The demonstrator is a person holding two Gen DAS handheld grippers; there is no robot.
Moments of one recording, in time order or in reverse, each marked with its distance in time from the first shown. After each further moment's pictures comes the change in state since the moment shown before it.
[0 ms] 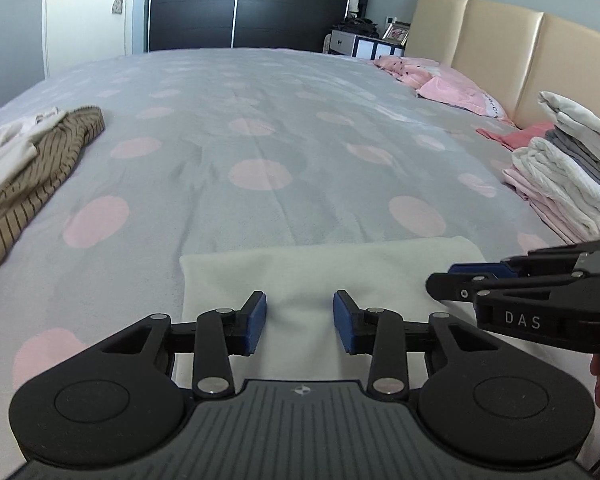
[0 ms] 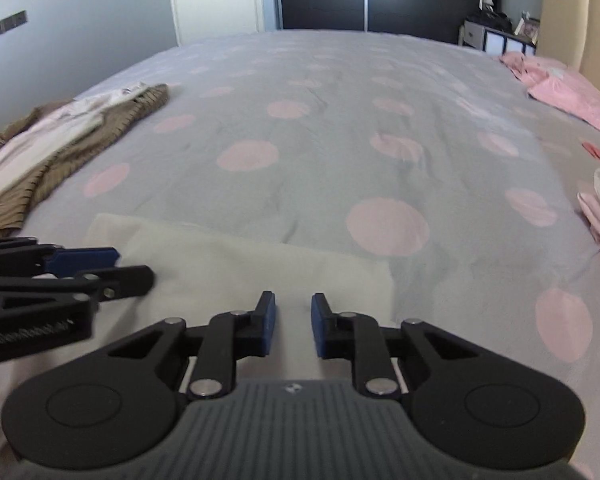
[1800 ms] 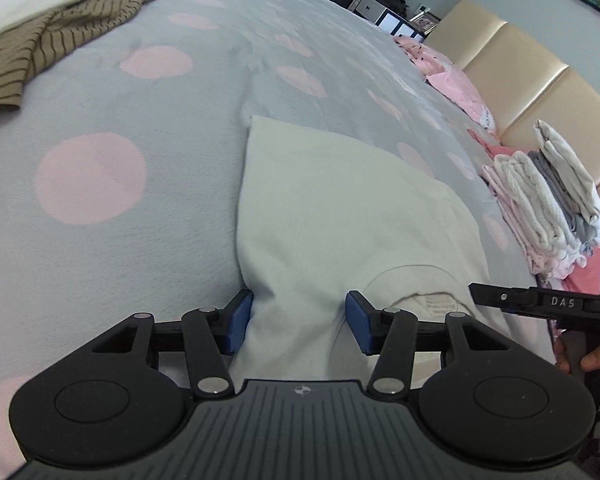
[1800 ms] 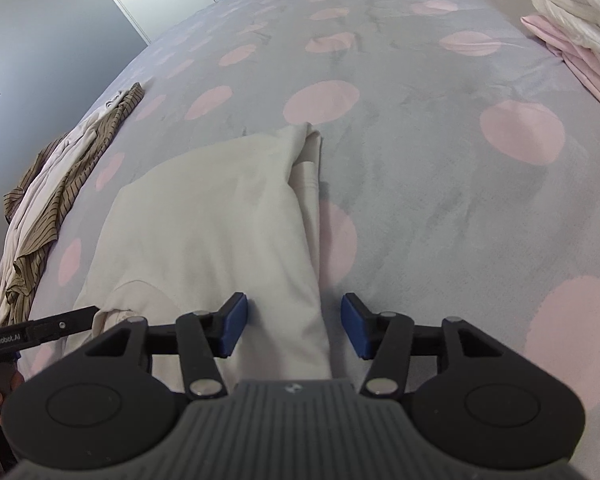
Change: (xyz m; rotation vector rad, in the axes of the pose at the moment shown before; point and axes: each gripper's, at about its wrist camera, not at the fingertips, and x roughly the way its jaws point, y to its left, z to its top) left arm -0.041 0.063 -0.060 -0.308 0.163 -0.203; right arm -0.040 -0.068 -0.058 0.323 0.156 0.184
